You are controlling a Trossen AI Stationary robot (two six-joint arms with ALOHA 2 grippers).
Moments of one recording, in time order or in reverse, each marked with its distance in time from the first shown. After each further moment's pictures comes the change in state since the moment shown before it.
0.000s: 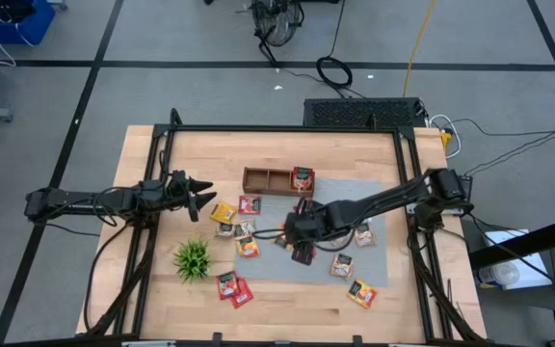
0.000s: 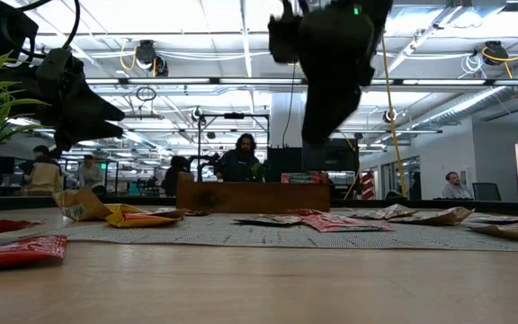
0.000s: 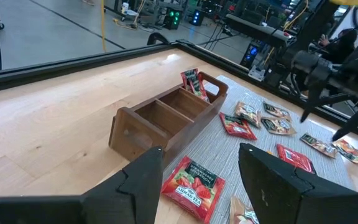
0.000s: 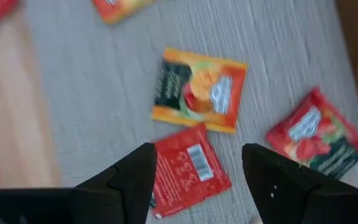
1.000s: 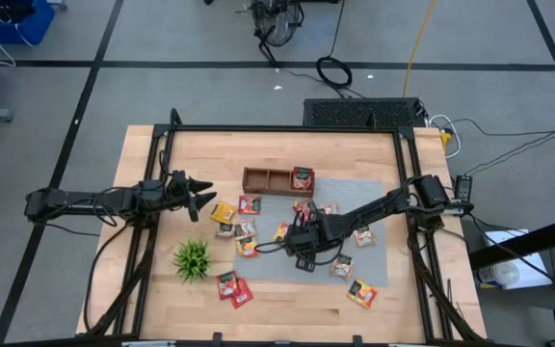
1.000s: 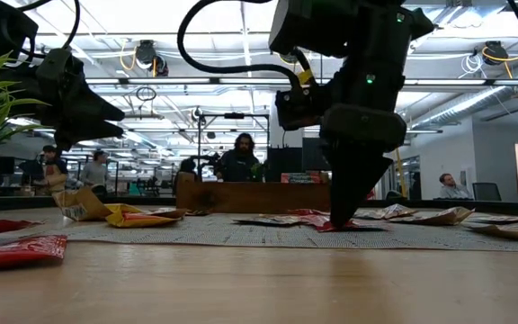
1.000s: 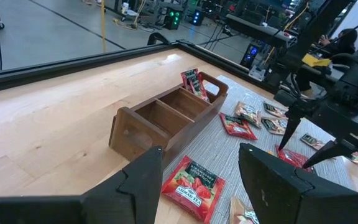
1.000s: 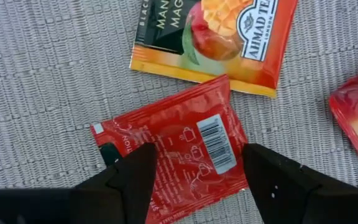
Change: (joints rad) left arm 0.000 0.000 0.000 0.000 0.000 0.000; right arm 0.033 0.150 -0.087 0.078 -0.024 0.008
